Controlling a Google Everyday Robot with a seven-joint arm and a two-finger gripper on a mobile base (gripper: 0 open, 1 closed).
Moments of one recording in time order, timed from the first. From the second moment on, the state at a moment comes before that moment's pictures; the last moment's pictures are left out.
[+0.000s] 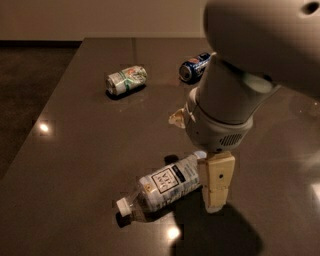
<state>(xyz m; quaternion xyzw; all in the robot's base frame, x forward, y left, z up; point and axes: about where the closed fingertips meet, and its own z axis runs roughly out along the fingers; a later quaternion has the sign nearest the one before) 0.380 -0.063 0.894 -0.80 0.59 0.02 0.10</state>
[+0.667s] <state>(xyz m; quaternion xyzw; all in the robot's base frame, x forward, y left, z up) 0.363 -0.036 0.867 -0.82 0.57 0.02 0.08</state>
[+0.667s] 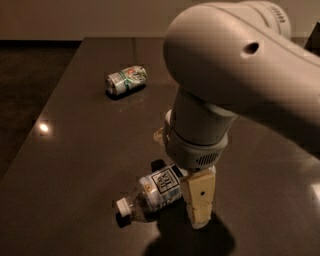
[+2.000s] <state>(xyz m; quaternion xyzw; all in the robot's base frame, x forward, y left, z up) 0.359 -0.010 0.847 -0.83 0.55 0.03 0.05</state>
